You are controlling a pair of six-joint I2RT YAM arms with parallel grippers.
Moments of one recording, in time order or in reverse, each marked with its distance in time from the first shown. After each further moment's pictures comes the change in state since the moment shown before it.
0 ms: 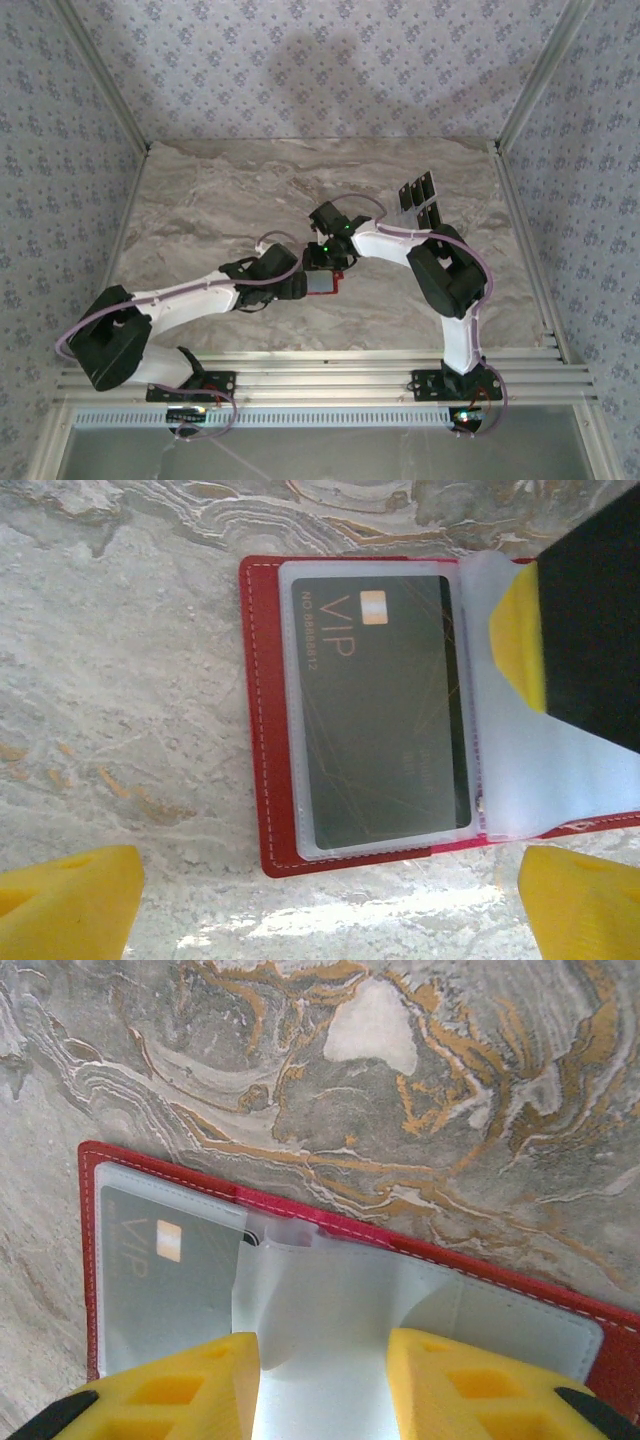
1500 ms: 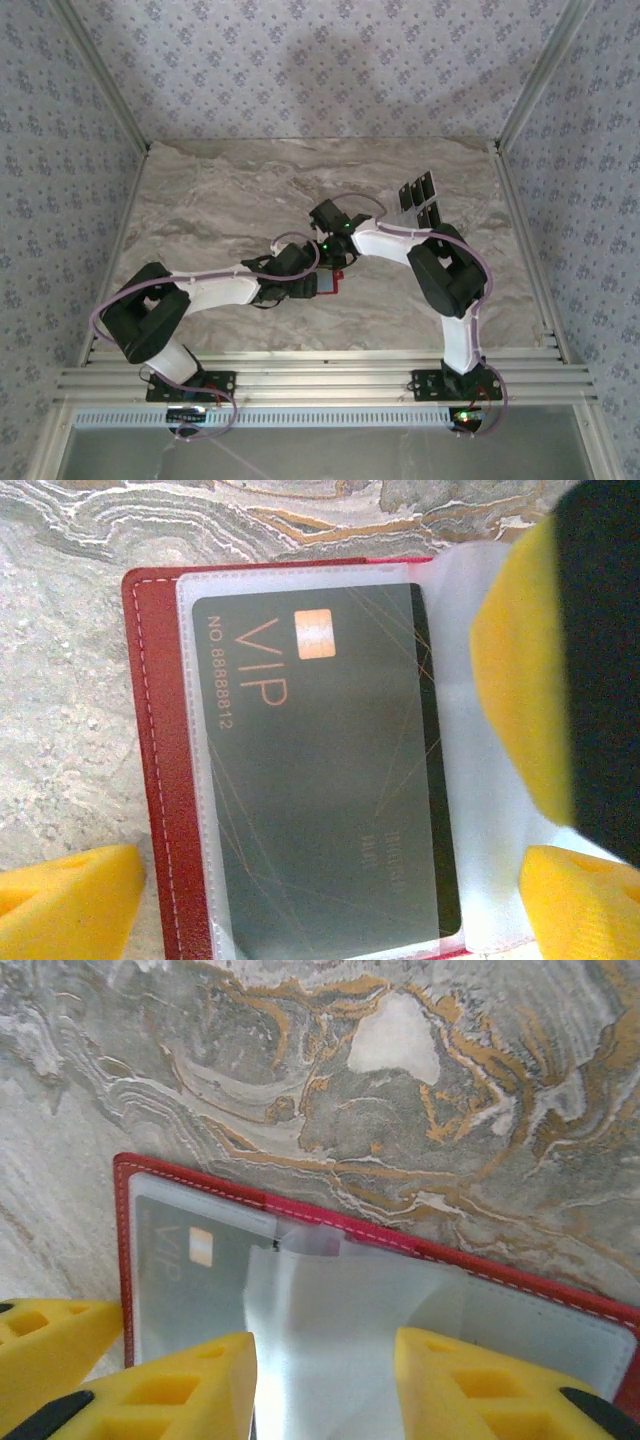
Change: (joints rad) left arm -0.013 0.209 0.059 0.108 -0.012 0.023; right arm -0.009 -0.013 0.006 0.005 -0.029 0.043
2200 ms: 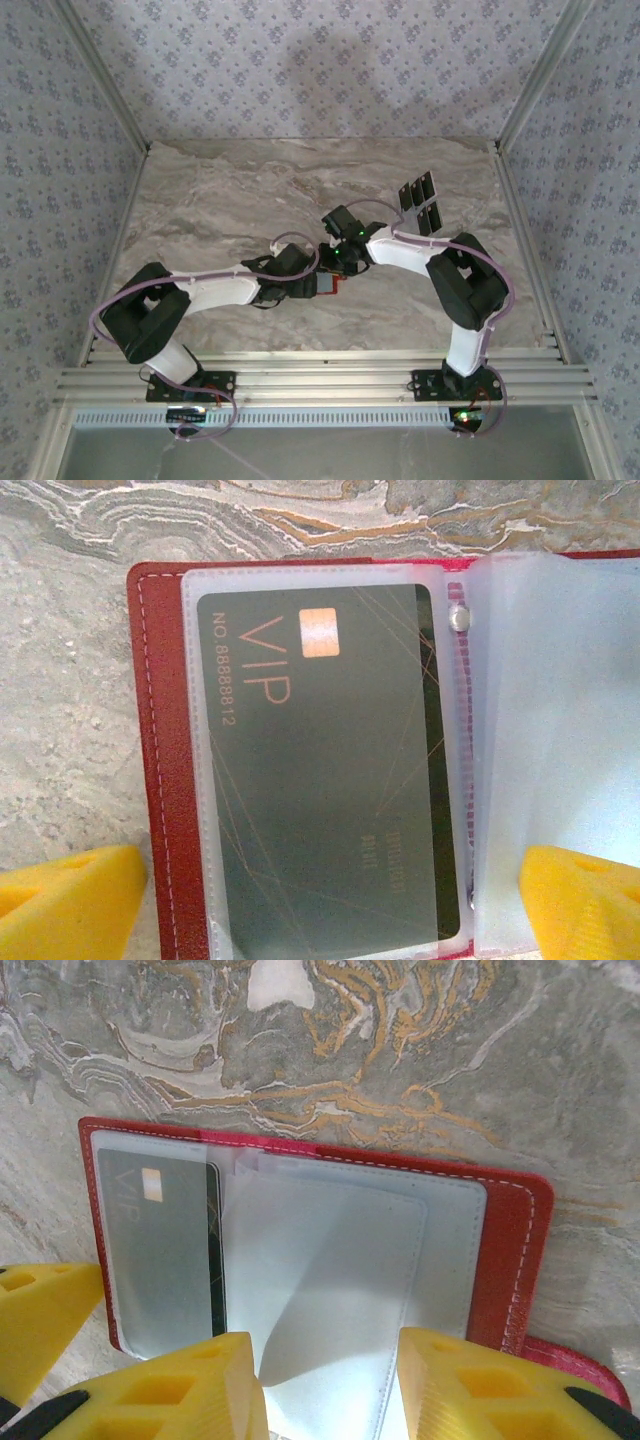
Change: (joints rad) left arm 0.000 0.000 -0.002 0.003 -0.003 -0.008; right arm -0.010 -0.129 -0.156 0.042 0.034 0.099
